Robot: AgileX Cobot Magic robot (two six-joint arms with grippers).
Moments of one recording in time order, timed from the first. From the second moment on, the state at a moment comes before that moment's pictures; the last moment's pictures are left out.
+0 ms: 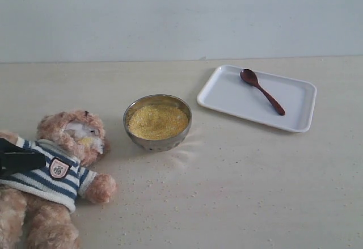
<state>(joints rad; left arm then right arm) 0.43 1.60 -0.41 1.67 -0.85 -1.76 0.13 0.01 0.00 0.16 0.33 -0.05</state>
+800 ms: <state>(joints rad) 0.66 1.05 -0.54 1.64 -1.16 -2.09 0.13 0.01 0.00 0.16 0.33 -0.05</state>
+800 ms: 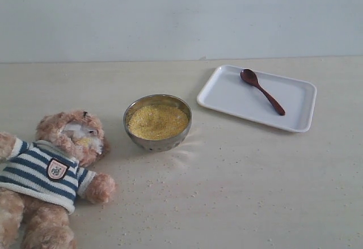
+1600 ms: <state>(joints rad) 0.55 0.75 -0.54 1.42 -1.17 -2.09 0.13 0.01 0.00 0.16 0.33 -0.05</state>
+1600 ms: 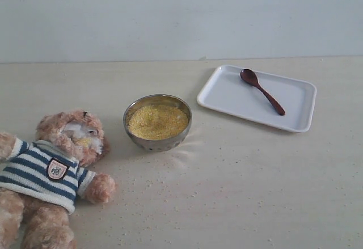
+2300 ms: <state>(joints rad) -0.03 0.01 -0.09 1.73 -0.33 -1.91 0.13 0.00 0.00 0.16 0.33 -0.05</state>
